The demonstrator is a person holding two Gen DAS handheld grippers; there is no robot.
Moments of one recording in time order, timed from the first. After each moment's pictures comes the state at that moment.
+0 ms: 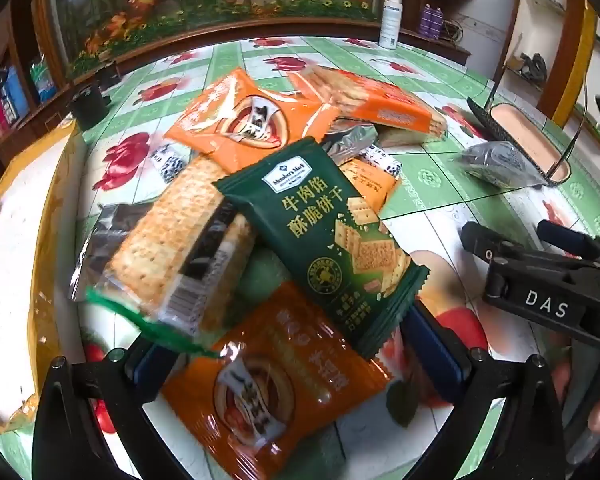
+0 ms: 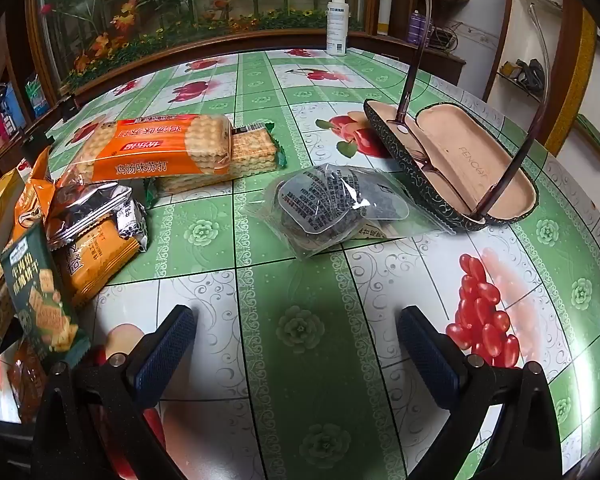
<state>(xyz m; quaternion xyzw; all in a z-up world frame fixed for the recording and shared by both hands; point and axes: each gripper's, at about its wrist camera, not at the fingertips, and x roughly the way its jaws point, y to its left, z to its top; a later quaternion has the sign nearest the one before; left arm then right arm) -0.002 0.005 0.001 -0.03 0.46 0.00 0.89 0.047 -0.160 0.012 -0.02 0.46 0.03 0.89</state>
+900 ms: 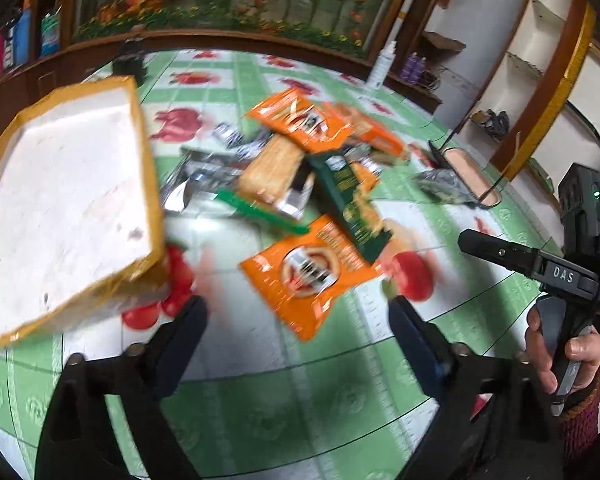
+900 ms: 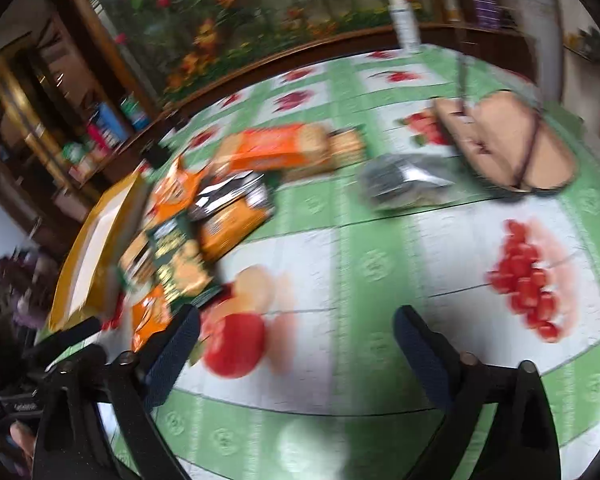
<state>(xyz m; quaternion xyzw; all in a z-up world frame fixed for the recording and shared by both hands) -0.097 0.070 0.030 -0.13 0.44 -0.05 0.89 -0.001 -0.179 0.037 0.08 0.46 0.24 0.85</state>
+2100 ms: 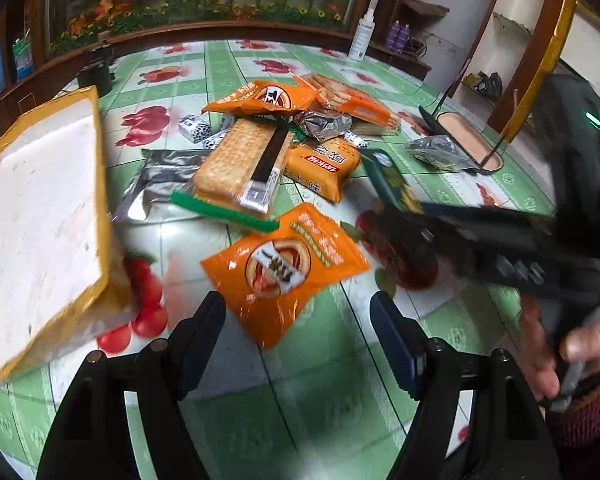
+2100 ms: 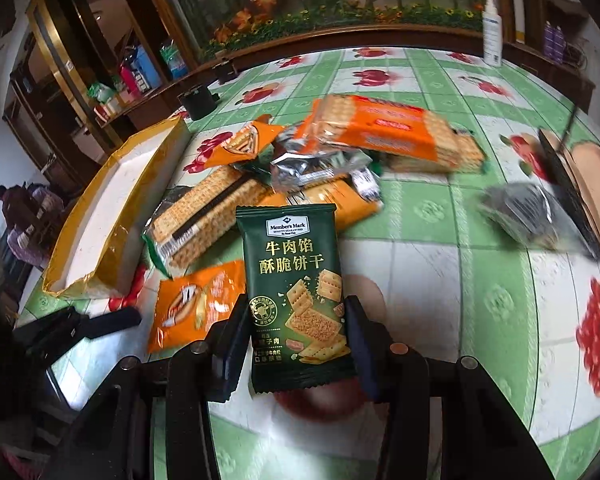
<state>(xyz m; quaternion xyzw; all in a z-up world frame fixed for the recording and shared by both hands) -0.066 0.043 0.019 -0.07 0.48 -0.08 0.87 0.008 -0.102 0.029 0.00 0.47 0.29 0.83</state>
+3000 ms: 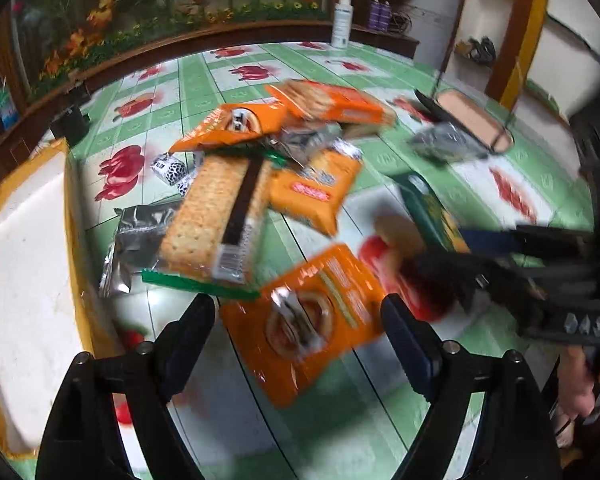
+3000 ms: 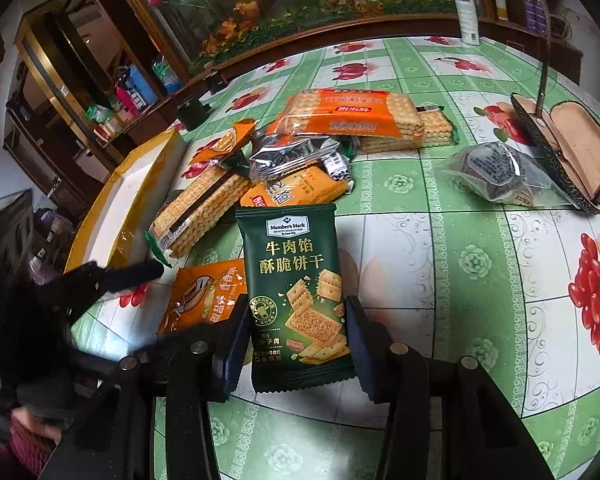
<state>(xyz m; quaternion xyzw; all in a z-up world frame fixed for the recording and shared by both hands) -0.027 0.029 0.023 0.00 0.46 -0.09 0.88 -0.001 -0.130 0.029 0.05 0.48 0.29 0.83</state>
